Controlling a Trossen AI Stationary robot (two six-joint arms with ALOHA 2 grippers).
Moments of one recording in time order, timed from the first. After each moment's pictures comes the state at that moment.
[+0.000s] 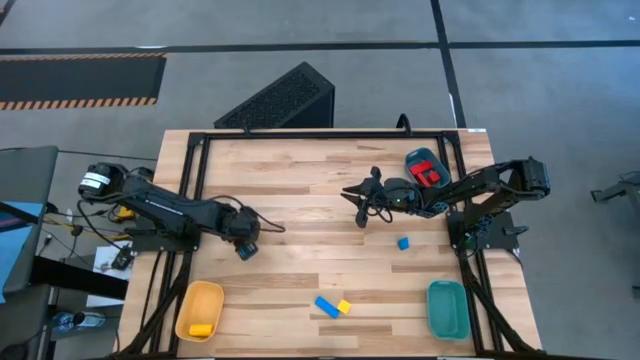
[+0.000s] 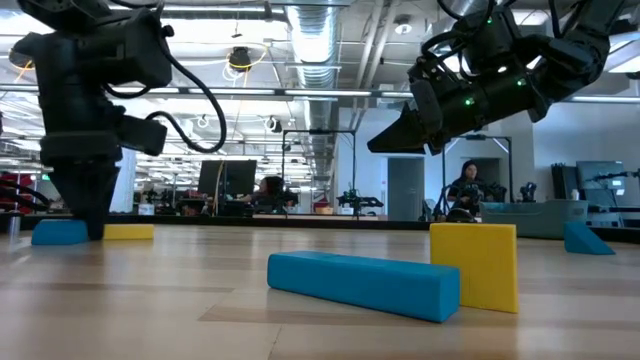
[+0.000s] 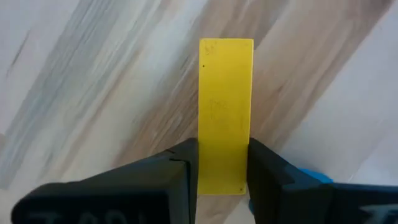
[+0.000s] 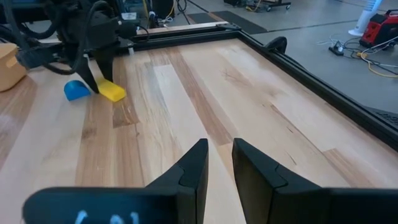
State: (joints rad) left arm -0.16 1.31 0.53 -0.62 -0.14 -0.77; right arm -0.12 1.49 0.48 0.75 0.21 0.08
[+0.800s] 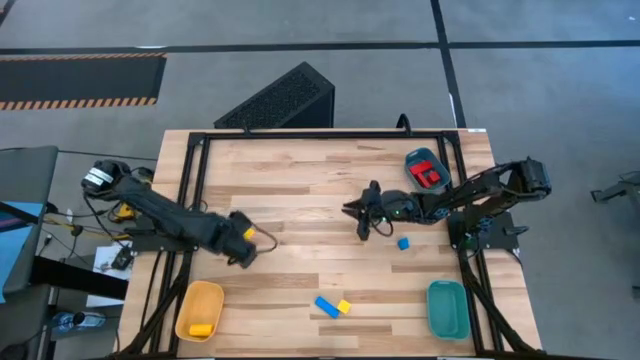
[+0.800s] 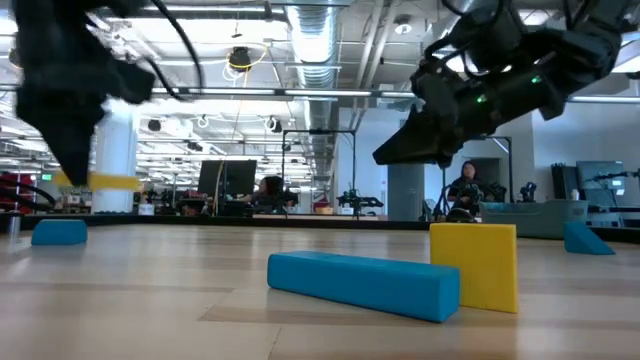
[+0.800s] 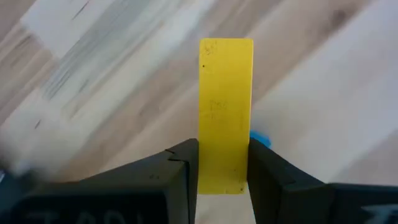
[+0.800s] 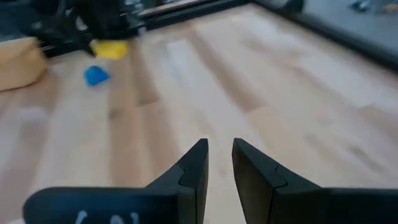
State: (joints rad) left arm -0.35 1.31 0.77 -0.98 -0.21 -1.19; right arm -0.04 1.49 0.48 0.65 0.21 0.26
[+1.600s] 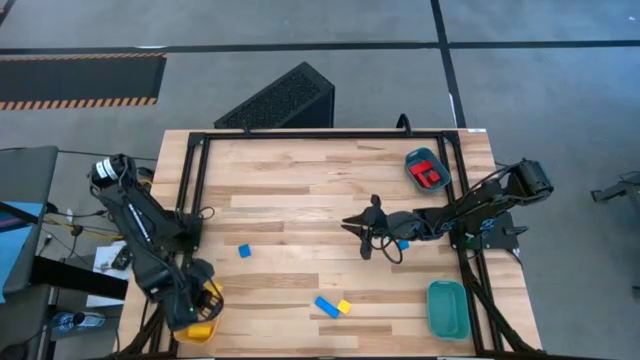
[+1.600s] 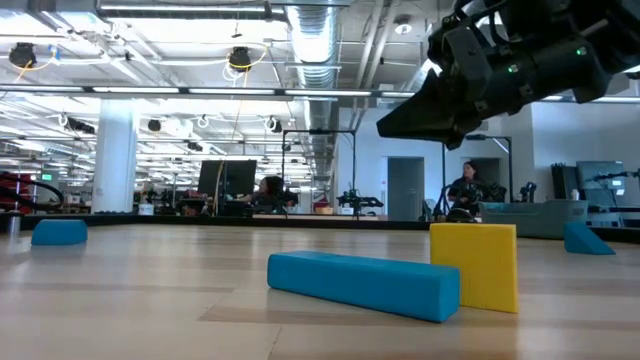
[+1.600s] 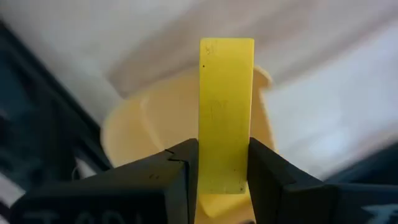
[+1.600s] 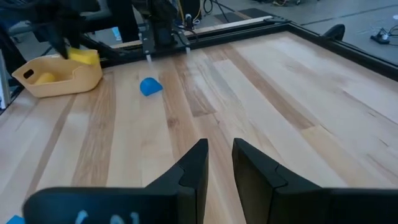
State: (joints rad) left arm -1.06 1.31 0.86 -0.93 -0.04 -2.13; right arm 0.20 1.49 0.48 0.73 0.40 0.26
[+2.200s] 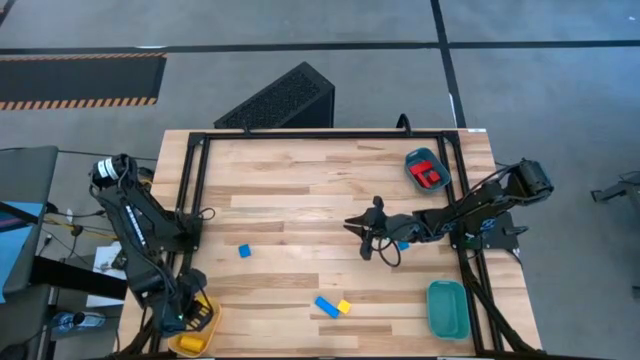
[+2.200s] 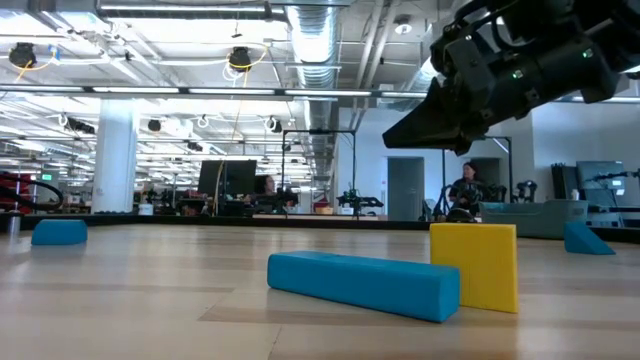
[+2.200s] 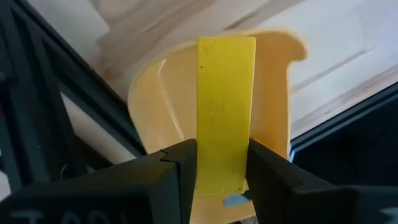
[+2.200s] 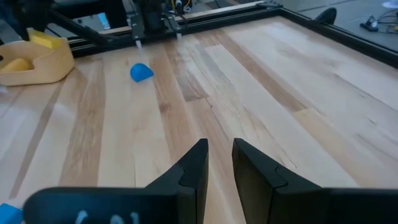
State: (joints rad) left arm -1.15 1.31 0.86 -0.83 0.07 -2.19; right arm 0.22 1.49 0.48 0.67 0.45 0.30
